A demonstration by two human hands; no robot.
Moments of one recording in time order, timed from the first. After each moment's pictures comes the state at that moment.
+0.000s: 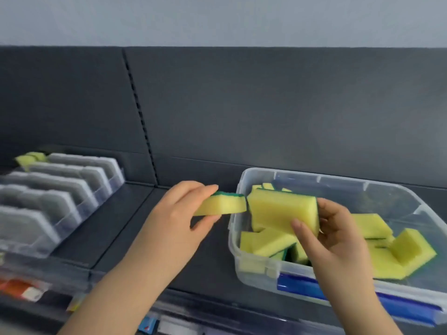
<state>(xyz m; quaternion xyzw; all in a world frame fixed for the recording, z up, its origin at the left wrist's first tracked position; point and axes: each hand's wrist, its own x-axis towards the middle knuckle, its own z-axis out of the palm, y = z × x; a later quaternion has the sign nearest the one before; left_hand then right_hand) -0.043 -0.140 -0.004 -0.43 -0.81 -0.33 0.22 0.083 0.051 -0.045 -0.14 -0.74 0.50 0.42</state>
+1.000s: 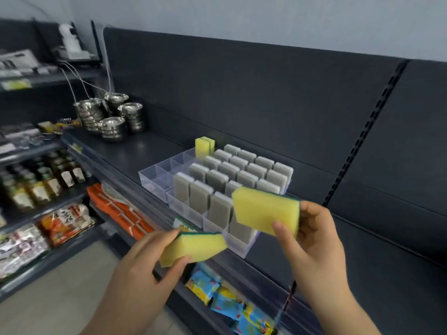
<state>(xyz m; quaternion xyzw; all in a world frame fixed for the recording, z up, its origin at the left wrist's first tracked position) -0.166 -0.568 -0.073 -0.15 -0.90 -0.33 0.25 -0.167 -0.329 -0.042 0.03 -0.78 0.56 0.28</state>
